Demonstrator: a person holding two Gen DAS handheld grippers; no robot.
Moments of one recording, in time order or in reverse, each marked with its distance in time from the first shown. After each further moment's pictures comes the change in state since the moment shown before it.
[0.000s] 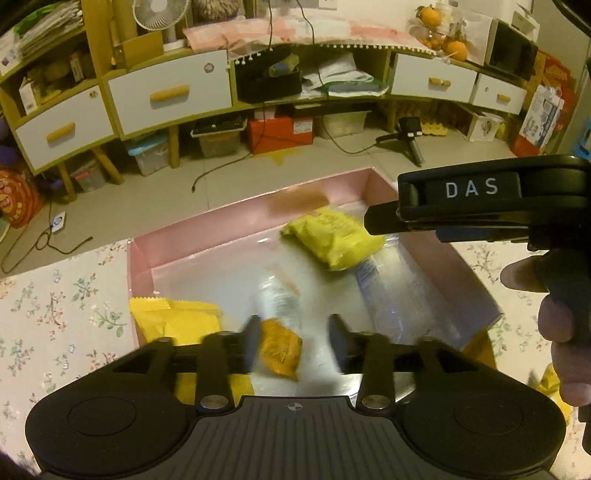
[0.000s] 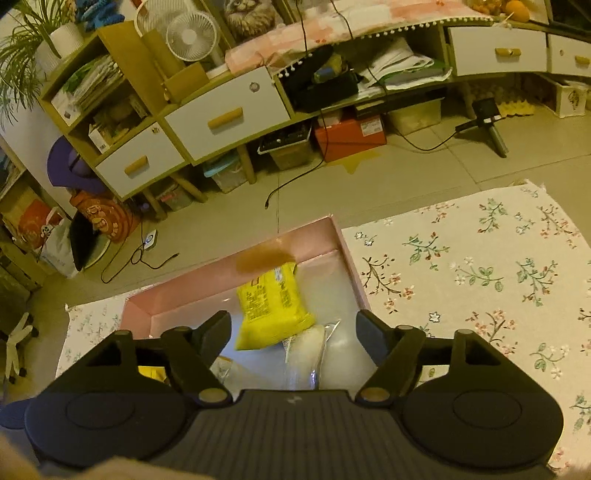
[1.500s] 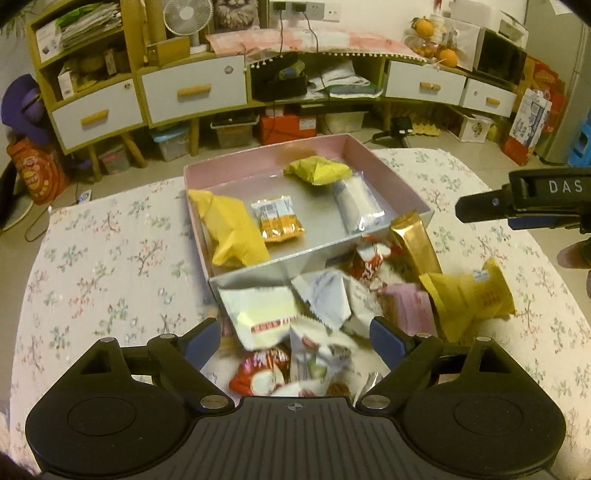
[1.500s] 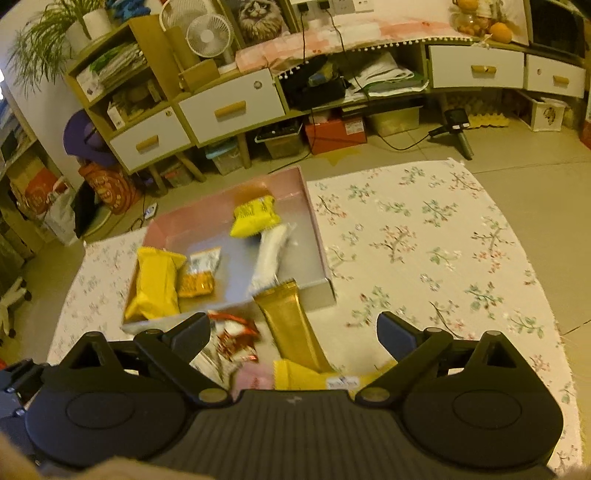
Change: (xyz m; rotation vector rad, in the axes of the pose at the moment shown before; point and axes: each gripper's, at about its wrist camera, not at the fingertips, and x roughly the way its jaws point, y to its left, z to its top) left arm -0.106 -0.012 -0.107 -0.028 -0.032 0.024; right arm -0.097 -0.023 -0.074 -0.092 0.001 -0.050
